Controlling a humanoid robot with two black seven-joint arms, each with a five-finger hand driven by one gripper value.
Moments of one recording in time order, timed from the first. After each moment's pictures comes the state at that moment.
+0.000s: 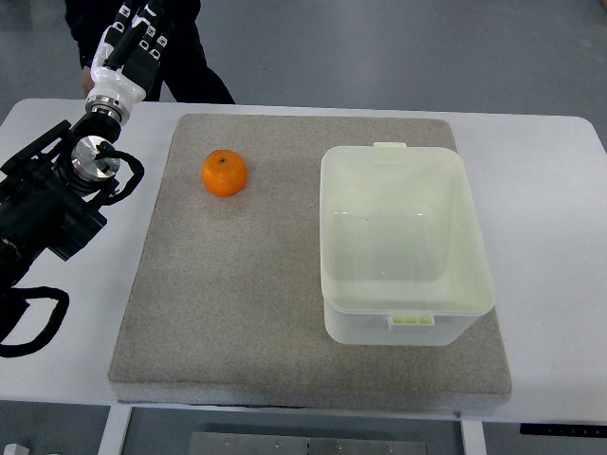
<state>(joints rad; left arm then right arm) -1.02 0.16 -0.76 -0.32 -0.17 -0.32 -0.36 0.02 0.00 -0.10 0.19 0.00 -0.15 0.14</state>
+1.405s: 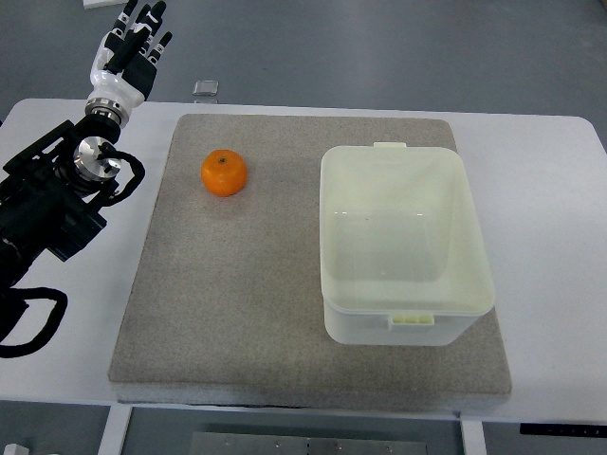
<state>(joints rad) -1.02 0.16 -0.73 -0.32 -0.17 -0.25 -0.36 0.02 0.00 -0.10 0.19 0.00 -0.15 0.14</state>
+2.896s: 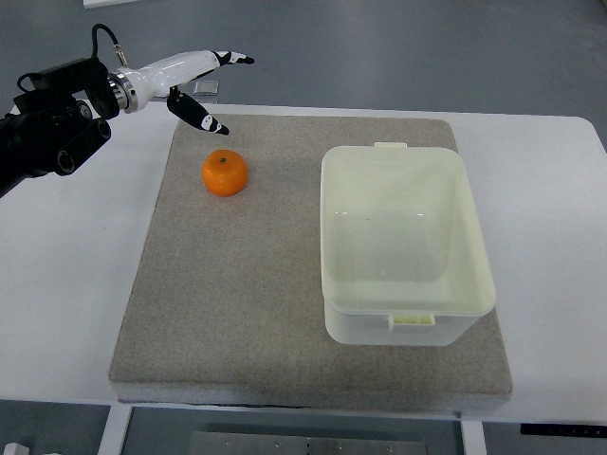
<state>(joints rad) -1.25 0.29 0.09 -0.37 0.97 -0.08 -0.61 0.02 0.00 -0.10 0.19 0.00 -0.15 0.14</state>
